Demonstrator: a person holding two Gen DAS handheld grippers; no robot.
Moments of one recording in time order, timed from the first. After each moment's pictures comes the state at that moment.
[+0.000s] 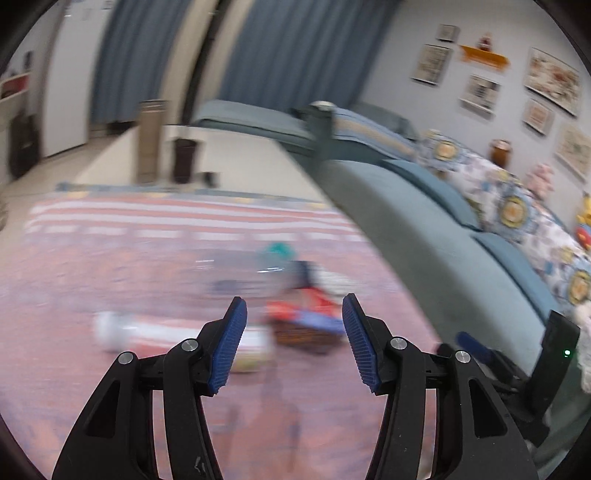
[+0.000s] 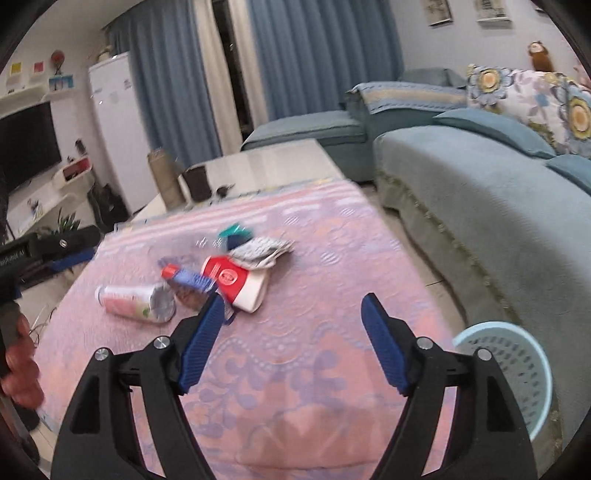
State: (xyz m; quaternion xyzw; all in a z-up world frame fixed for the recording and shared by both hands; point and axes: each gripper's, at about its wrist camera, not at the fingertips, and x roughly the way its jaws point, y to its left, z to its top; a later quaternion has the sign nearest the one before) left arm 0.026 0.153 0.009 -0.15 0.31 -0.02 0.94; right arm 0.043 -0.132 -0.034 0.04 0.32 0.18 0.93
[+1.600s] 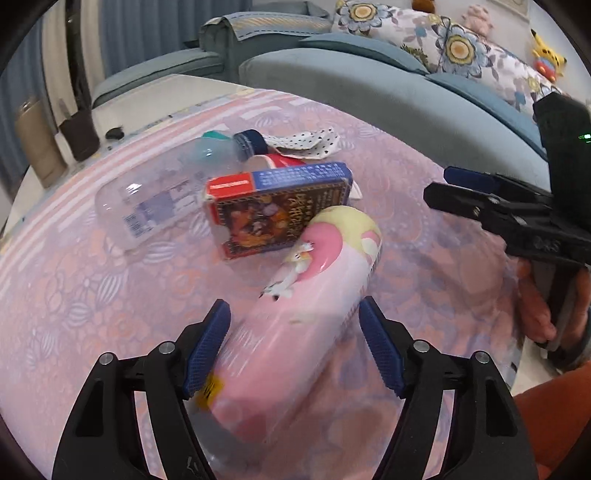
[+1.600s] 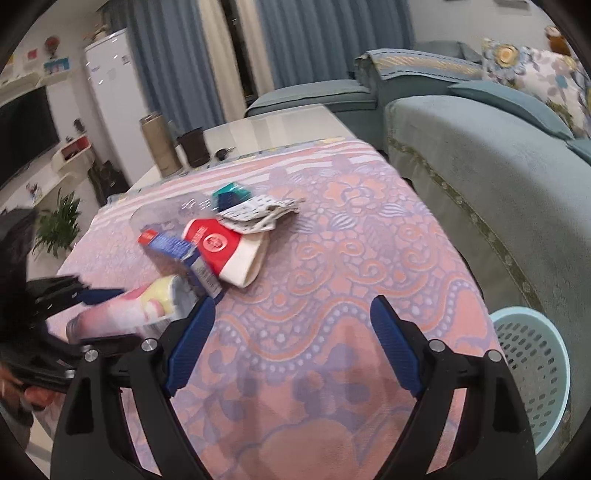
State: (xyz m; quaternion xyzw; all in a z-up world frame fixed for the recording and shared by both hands) left arm 0.073 0.110 -0.085 0.07 0.45 -0.19 0.87; right arm 0.074 -0.111 -0.073 0.03 0.37 0.20 0.91
